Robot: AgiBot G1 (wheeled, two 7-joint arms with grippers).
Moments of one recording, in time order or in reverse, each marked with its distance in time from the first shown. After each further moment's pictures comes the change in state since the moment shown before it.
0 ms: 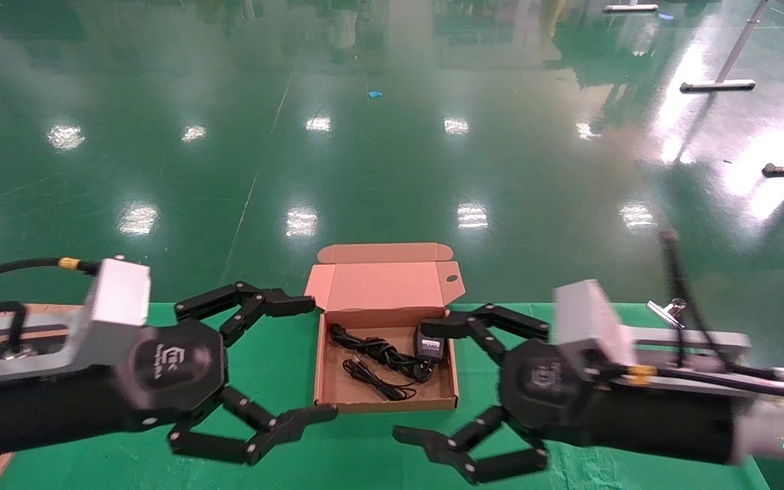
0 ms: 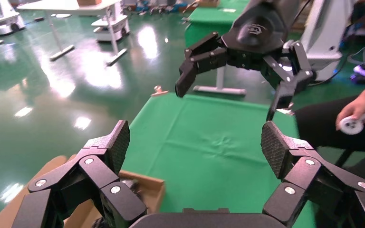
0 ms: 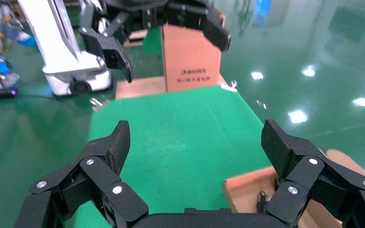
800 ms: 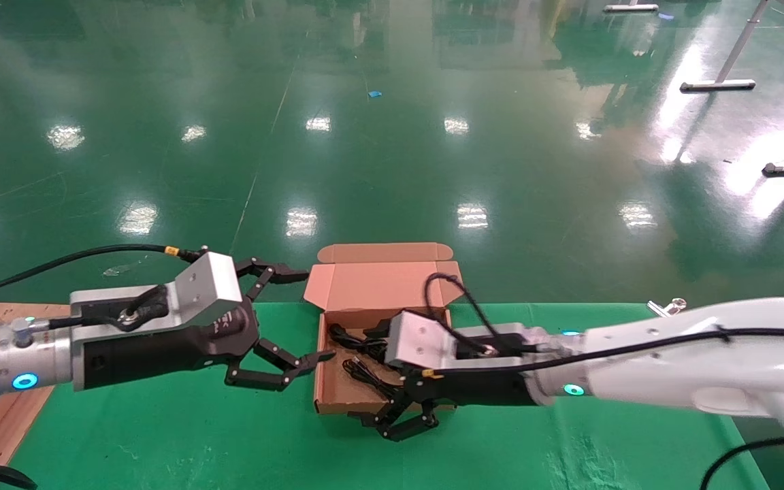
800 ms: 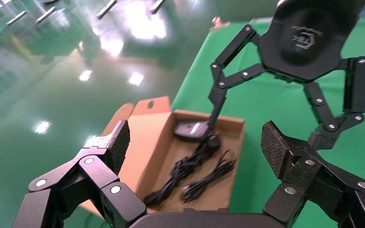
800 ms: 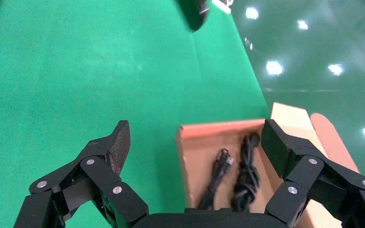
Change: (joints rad) left arm -0.192 0.067 0.334 0.122 0.126 -0.308 0.171; right arm 0.252 -0.304 -0.420 -0.264 -0.269 0.302 -0.182
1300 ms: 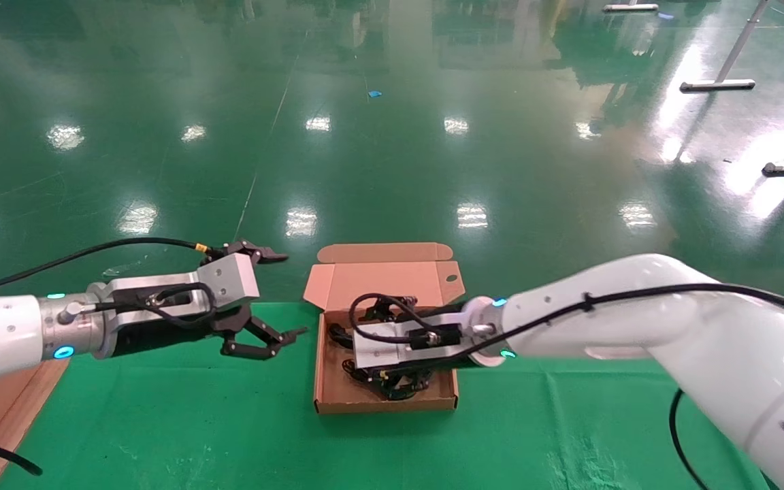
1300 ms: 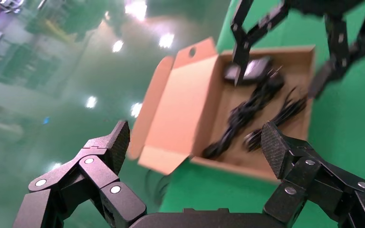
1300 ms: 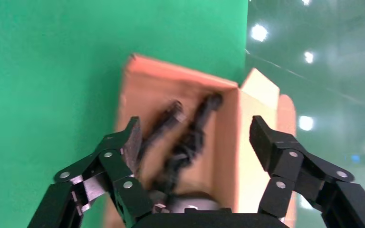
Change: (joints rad) left arm -0.122 0.042 0.213 0.078 0.080 -0.196 0.108; right arm 0.162 -0.195 -0.270 -0.169 -0.173 0.194 -0.116
